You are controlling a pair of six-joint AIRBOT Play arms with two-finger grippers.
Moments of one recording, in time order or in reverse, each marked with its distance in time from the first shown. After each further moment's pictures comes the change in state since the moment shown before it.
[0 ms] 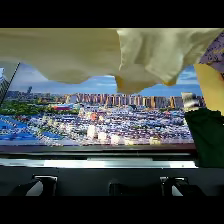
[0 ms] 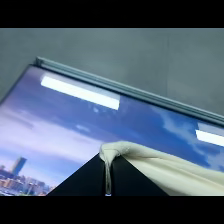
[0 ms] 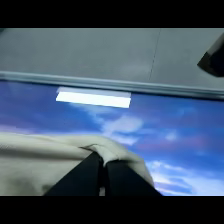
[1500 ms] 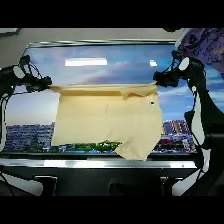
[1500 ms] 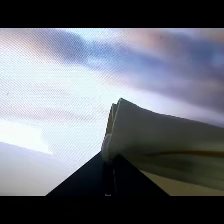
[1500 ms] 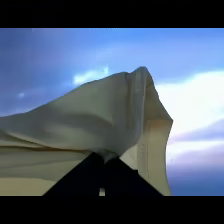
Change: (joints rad) left arm -0.137 -0.779 -0.304 -0.002 0.190 0.027; right arm 0.001 -0.948 0.011 -0.066 0.034 0.196
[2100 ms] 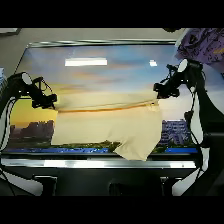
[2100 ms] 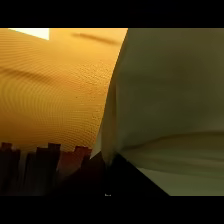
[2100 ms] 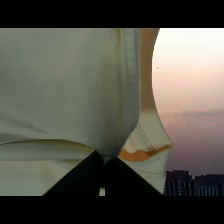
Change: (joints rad) left arm -0.009 -0.027 -0.113 -0.029 -0.322 -0.001; right arm 0.000 -0.020 0.000 -0.041 0.316 0.003
